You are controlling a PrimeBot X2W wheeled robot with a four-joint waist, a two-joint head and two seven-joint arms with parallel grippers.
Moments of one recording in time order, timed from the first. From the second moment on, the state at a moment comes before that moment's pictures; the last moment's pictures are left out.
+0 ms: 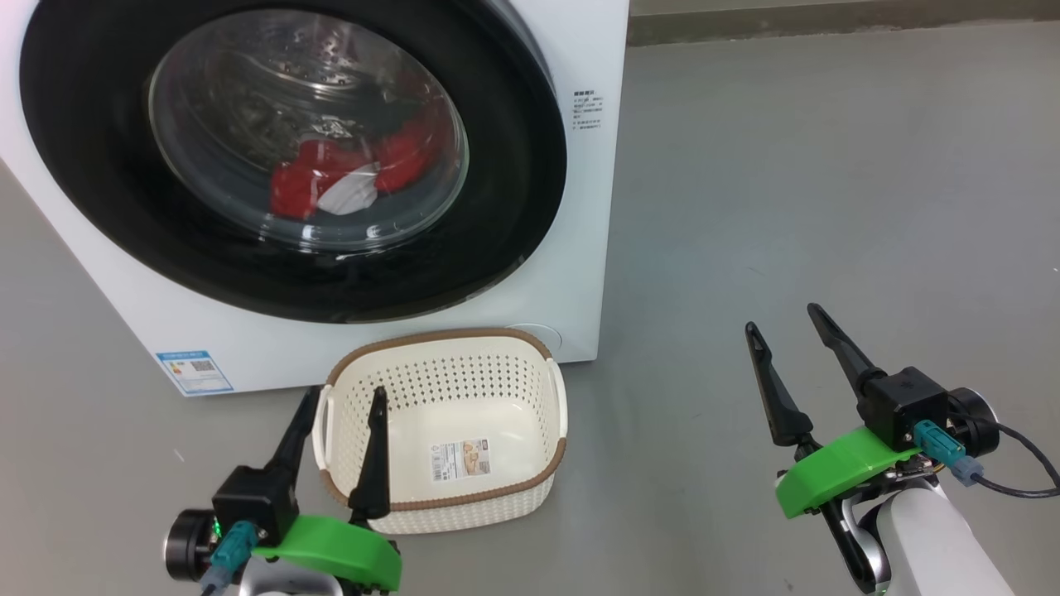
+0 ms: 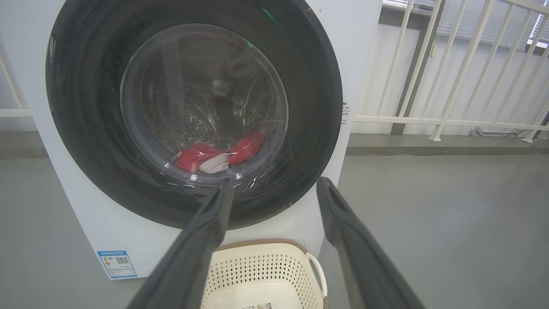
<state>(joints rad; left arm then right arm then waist) -0.21 0.03 -0.16 0.33 -0.24 0.03 -0.25 -0.25 -0.05 0.05 0.39 0.12 0.13 -0.25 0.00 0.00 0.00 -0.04</state>
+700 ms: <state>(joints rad) -0.24 0.03 -0.20 0.27 -0.24 0.04 -0.25 -0.30 -0.05 0.01 0.34 0.12 0.13 -0.26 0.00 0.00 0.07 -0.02</state>
